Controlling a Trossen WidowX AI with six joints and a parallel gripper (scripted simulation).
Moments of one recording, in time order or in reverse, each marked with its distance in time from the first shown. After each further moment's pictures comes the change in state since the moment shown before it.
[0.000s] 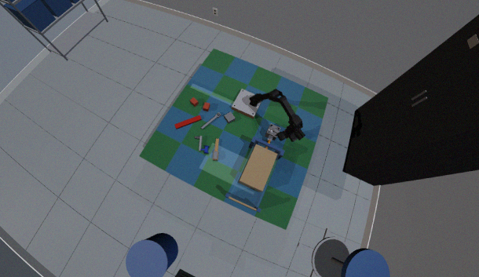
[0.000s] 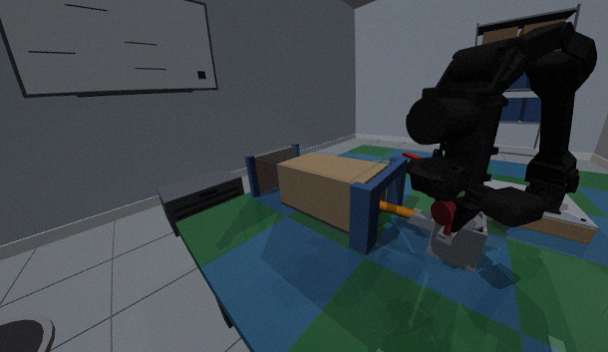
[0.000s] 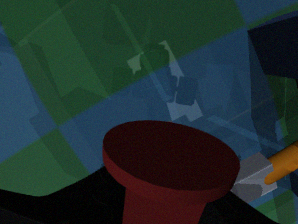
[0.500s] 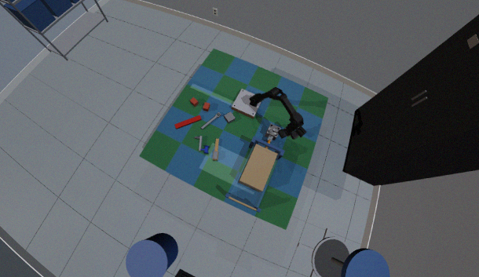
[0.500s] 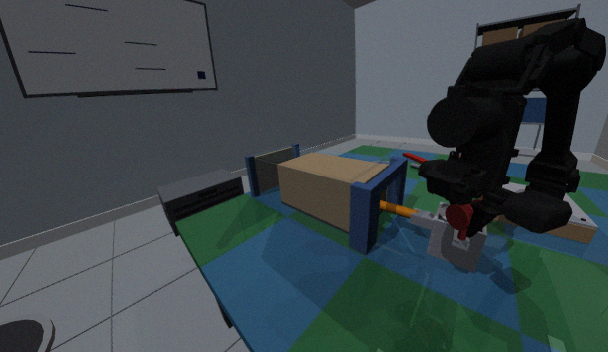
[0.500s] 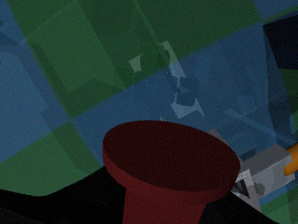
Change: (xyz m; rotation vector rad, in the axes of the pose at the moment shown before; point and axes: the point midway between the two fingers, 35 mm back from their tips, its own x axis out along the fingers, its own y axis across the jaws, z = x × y) arm -0.001 0.018 -0.012 -0.004 -0.003 0.005
